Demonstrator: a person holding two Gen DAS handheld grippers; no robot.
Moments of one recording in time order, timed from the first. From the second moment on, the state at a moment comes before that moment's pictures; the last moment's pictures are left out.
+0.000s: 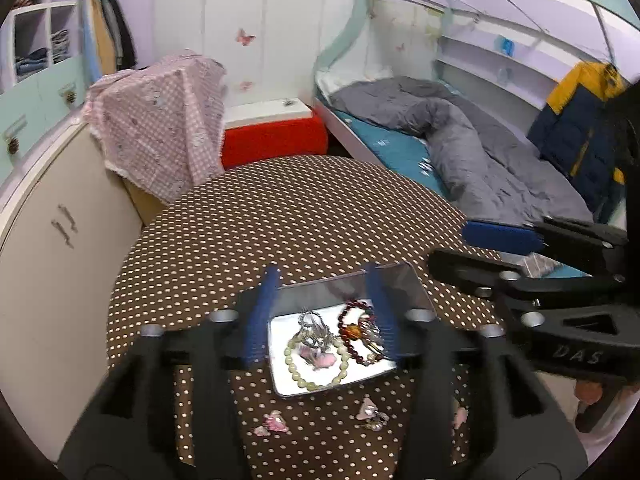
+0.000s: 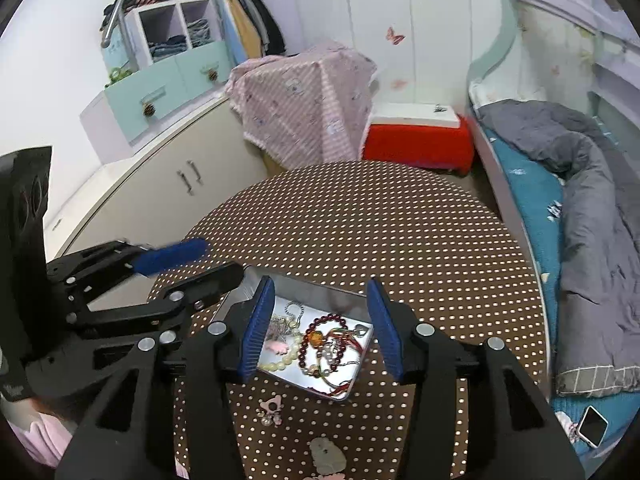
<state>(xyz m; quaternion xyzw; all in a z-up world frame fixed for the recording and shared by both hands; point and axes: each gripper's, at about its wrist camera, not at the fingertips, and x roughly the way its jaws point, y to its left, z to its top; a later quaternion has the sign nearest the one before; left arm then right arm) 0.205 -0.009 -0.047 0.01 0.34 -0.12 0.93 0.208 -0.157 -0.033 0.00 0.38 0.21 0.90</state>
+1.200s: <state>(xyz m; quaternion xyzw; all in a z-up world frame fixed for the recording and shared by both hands) 0.159 0.030 -0.078 -0.01 0.37 -0.09 0.92 0.160 -0.155 -0.046 0.01 0.38 0.20 0.90</state>
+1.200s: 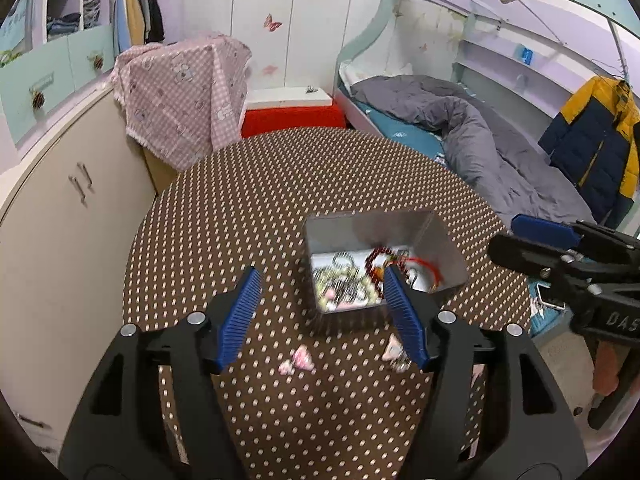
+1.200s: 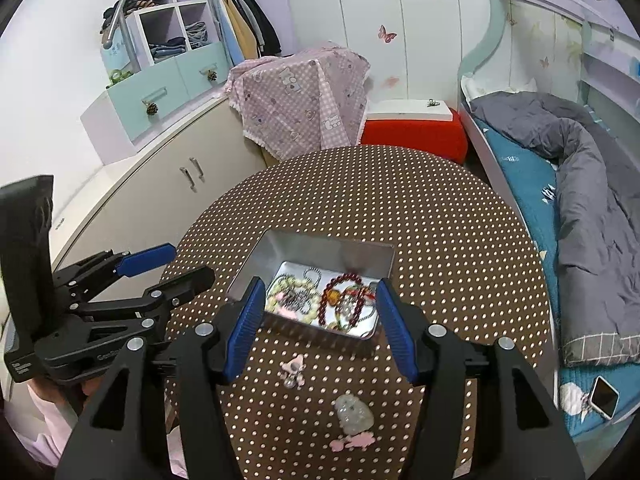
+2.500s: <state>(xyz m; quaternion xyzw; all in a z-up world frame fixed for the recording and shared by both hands) 0.144 0.053 -0.180 -0.01 0.40 -0.14 0.91 0.130 -0.106 -0.152 -0.04 0.48 0.23 0.85</state>
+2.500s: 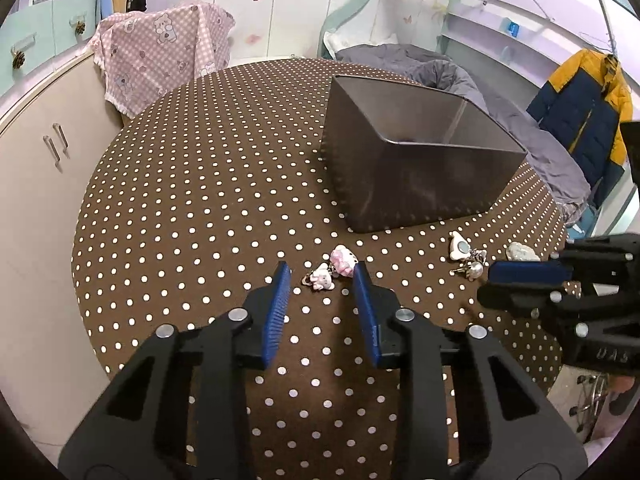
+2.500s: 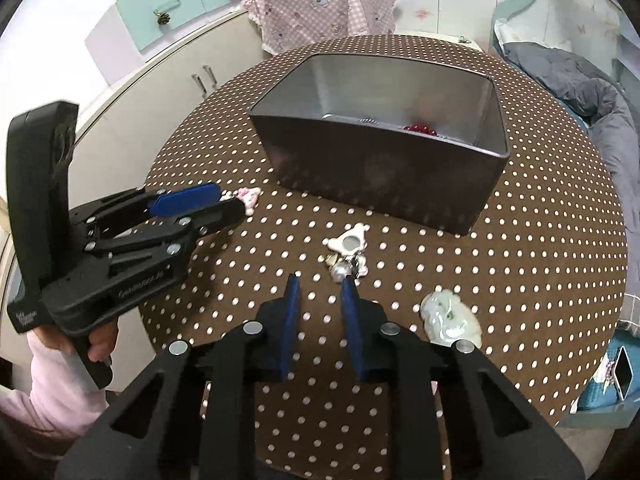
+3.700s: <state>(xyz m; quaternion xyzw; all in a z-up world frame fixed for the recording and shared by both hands) 0.145 0.069 -0.174 -0.02 0.39 -0.11 0.91 0.141 -0.137 -0.139 0.00 0.46 0.18 0.87</state>
